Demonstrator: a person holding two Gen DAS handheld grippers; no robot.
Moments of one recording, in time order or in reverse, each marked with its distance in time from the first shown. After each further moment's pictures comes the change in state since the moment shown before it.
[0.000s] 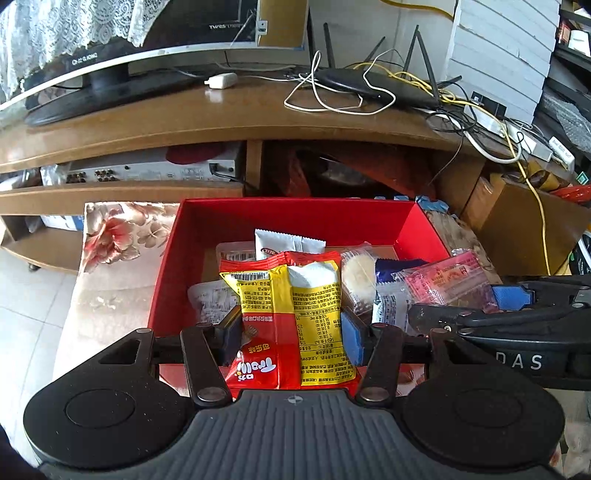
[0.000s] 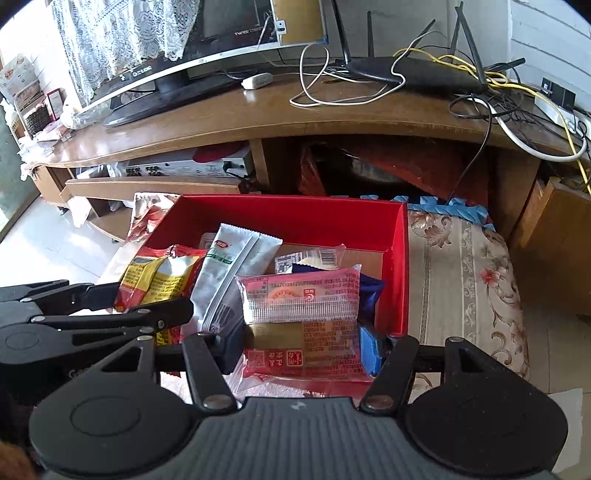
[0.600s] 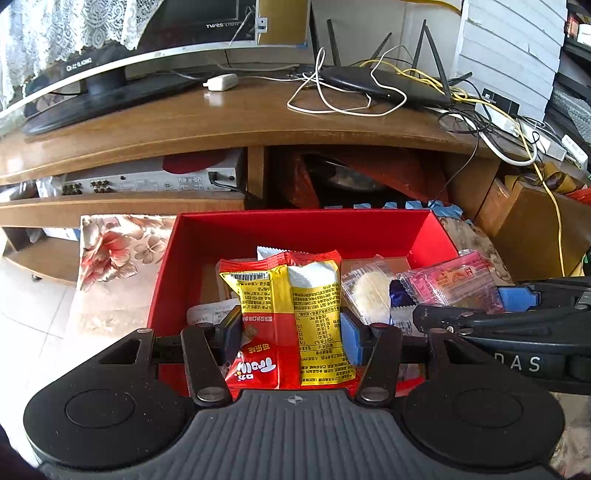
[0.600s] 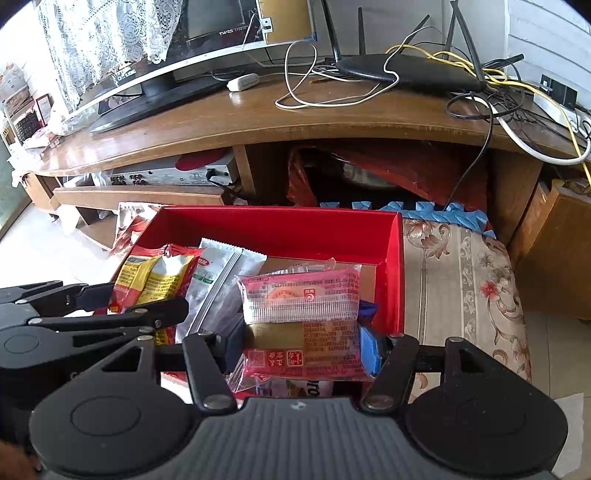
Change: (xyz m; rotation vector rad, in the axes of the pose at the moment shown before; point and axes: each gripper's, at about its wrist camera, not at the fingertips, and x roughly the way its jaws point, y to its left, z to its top) left arm 0.021 -0.002 0.017 0.014 0.002 0.033; right arm 0.021 -0.008 0.017 0.019 0.000 -0.017
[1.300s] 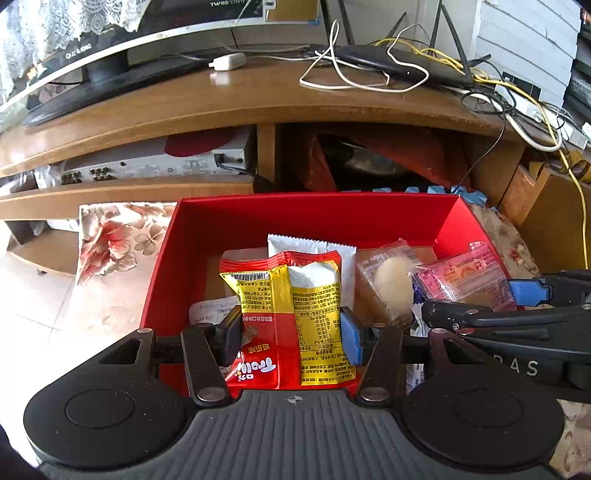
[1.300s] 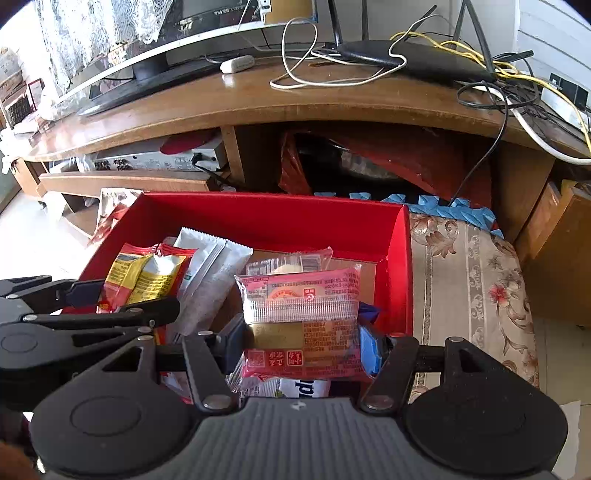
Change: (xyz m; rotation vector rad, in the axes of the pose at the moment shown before) left arm 0.030 0.000 0.001 0.002 0.047 0.050; right arm 0.033 0.001 0.001 -0.031 0.027 -0.034
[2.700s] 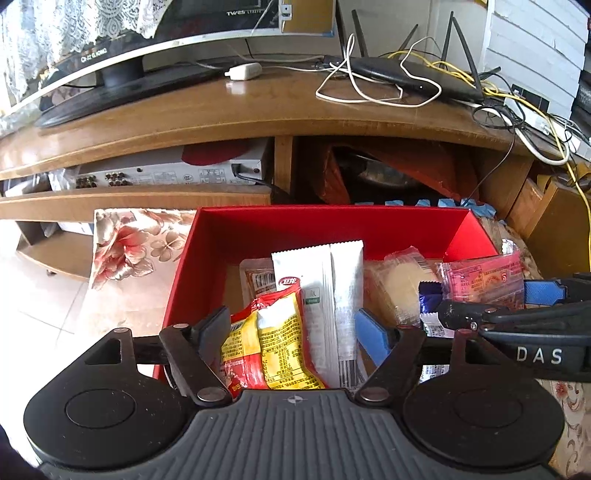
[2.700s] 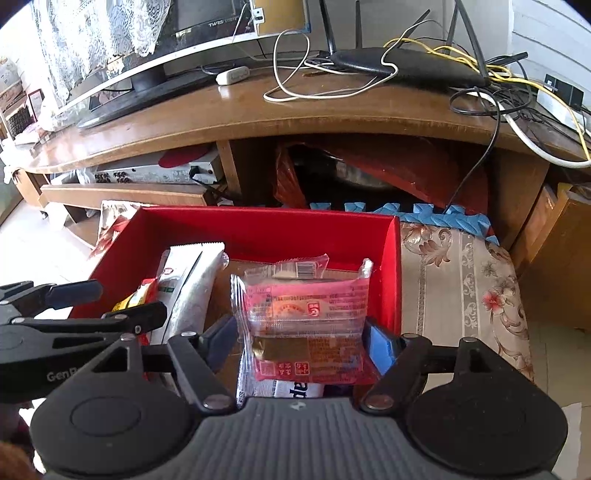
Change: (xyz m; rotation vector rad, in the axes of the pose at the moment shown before) left arm -0.008 0.006 0.003 -0.023 -0.034 0.023; right arm -0.009 -0.008 0.006 0.023 -0.029 0.010
